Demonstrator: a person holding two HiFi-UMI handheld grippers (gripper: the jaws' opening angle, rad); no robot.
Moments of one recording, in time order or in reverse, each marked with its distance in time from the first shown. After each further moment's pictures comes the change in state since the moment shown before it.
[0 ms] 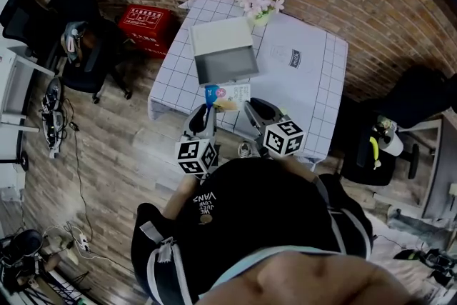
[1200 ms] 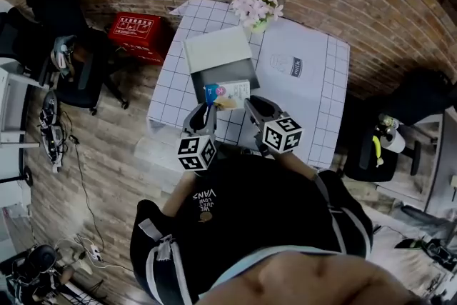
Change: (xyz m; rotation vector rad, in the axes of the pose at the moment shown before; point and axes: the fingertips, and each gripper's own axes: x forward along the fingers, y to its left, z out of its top) left arm 0.086 0.035 0.007 -0.006 0.098 -0.051; right arm 0.065 -0.054 0.023 0.025 0.019 -0.070
